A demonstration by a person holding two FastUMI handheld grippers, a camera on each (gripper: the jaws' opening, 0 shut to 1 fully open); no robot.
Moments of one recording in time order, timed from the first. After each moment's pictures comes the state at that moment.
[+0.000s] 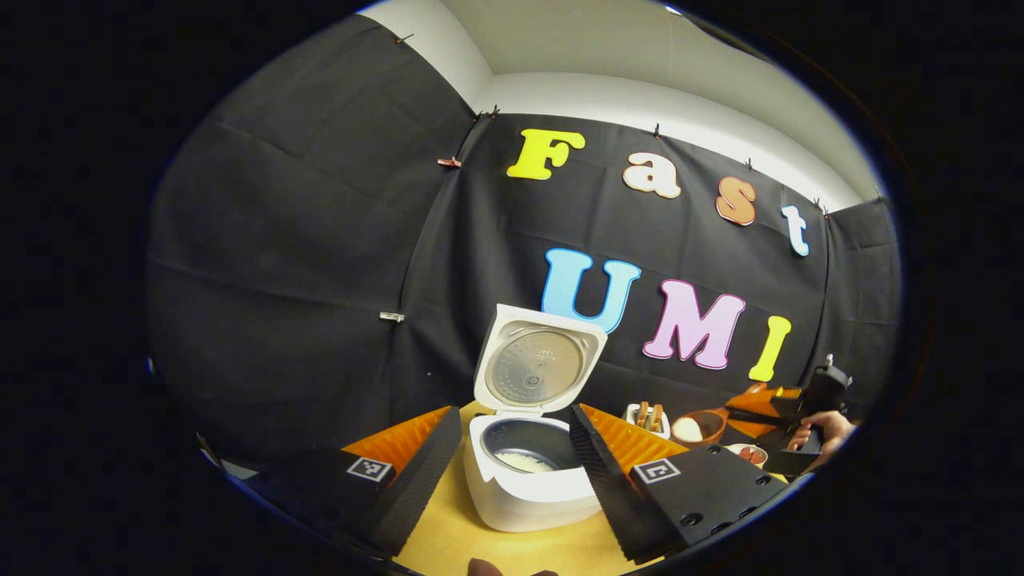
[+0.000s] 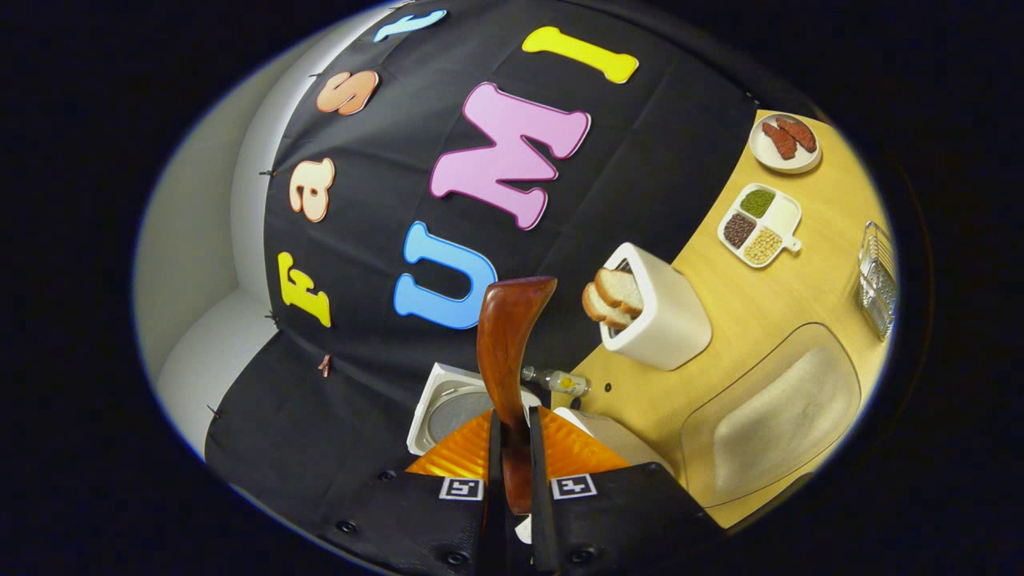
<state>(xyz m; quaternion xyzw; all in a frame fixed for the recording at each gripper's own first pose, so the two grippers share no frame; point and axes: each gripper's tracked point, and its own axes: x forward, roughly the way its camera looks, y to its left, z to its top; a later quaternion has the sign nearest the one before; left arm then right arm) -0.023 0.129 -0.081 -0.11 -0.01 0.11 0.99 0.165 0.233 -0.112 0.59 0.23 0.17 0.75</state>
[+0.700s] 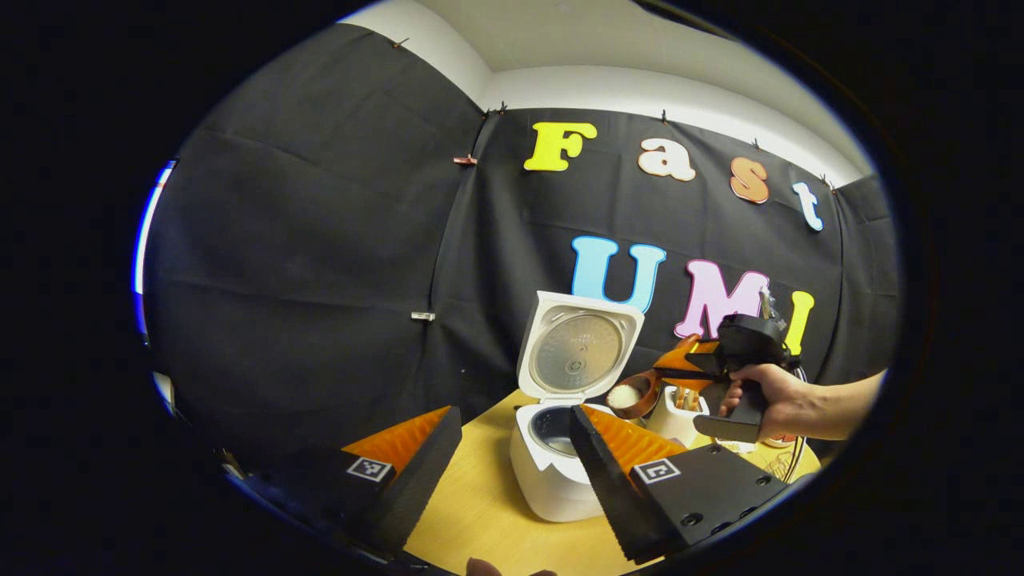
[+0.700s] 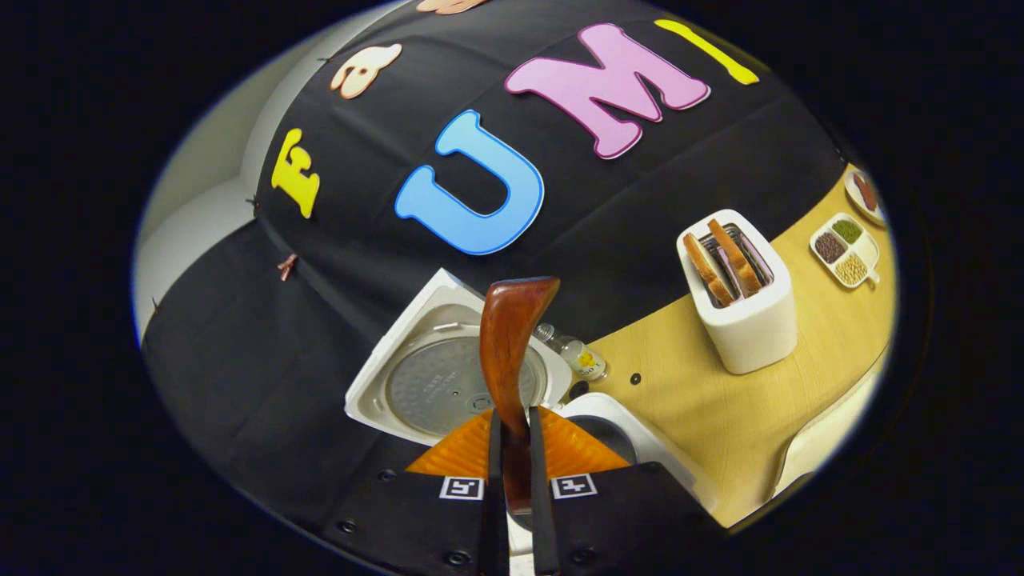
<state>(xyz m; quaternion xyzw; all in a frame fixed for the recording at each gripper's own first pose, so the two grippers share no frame) -0.046 0.167 -0.113 -0.08 0.01 0.15 0.99 0.232 0.414 -0.129 0.41 0.27 0.22 0.84</state>
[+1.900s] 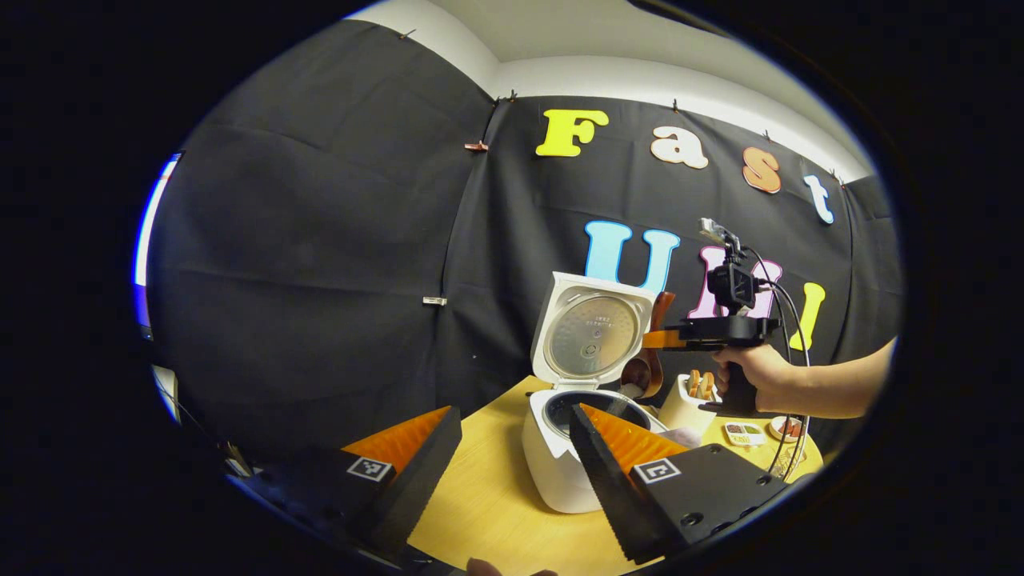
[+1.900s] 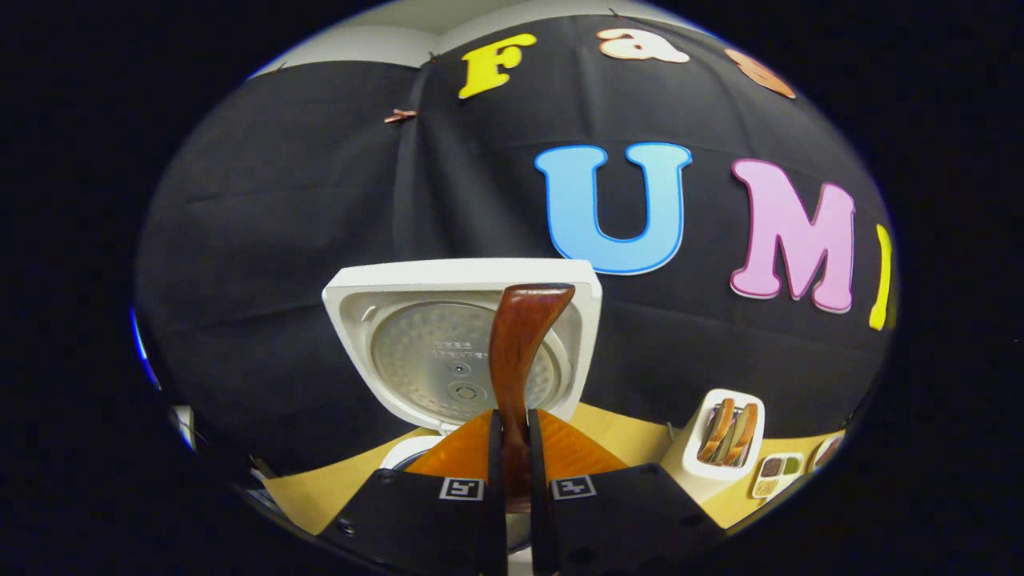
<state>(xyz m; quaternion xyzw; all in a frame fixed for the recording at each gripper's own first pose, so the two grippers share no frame) -0.042 0.171 -0.131 -0.09 0.04 0.16 0.98 0.239 0.463 -0.097 0.04 0.14 0.33 0.93</state>
